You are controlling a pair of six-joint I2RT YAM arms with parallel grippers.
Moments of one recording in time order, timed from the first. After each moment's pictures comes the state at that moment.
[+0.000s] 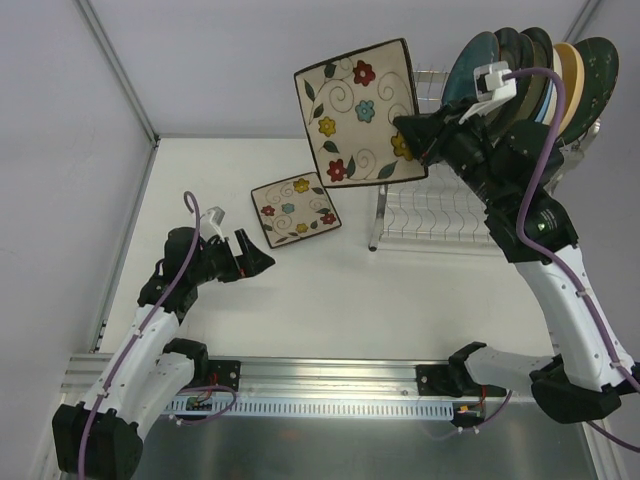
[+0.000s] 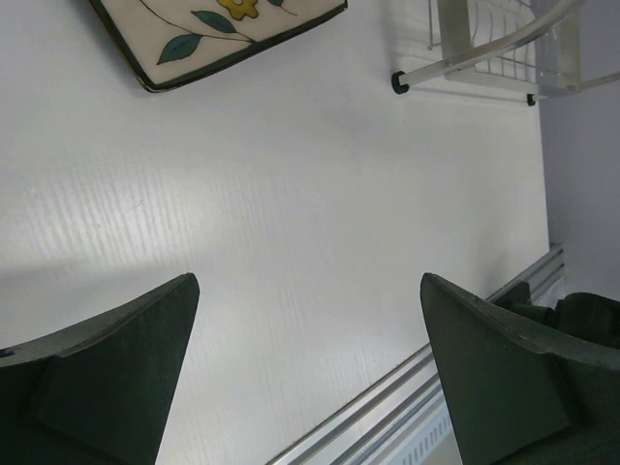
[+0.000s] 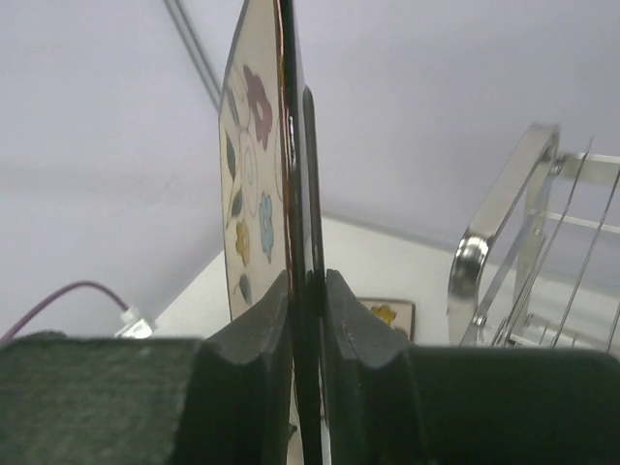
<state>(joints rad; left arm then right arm) -0.18 0.74 0.51 -0.30 0.48 -0.59 0.55 1.15 1.63 -0.36 -0.08 0.29</state>
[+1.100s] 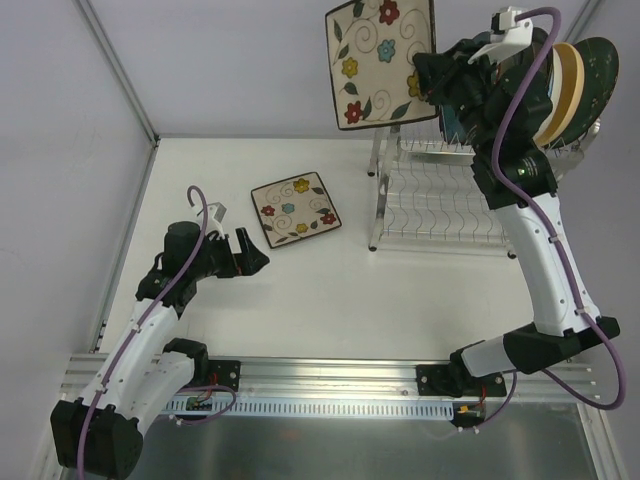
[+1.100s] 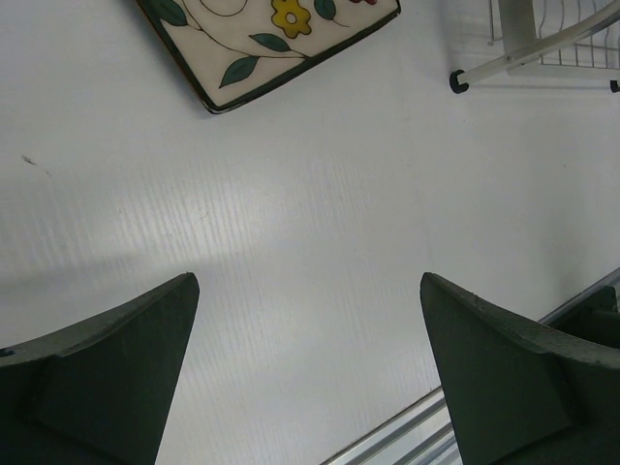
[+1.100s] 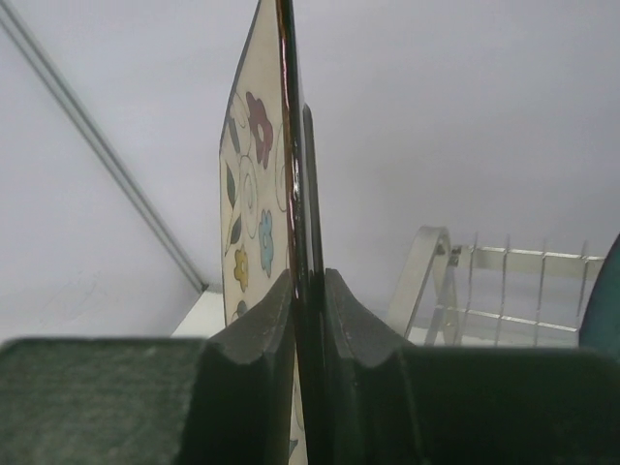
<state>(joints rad) -0.18 0.79 0.58 -0.39 0.39 -0.42 0.42 1.42 1.90 -0.26 0.03 0.30</state>
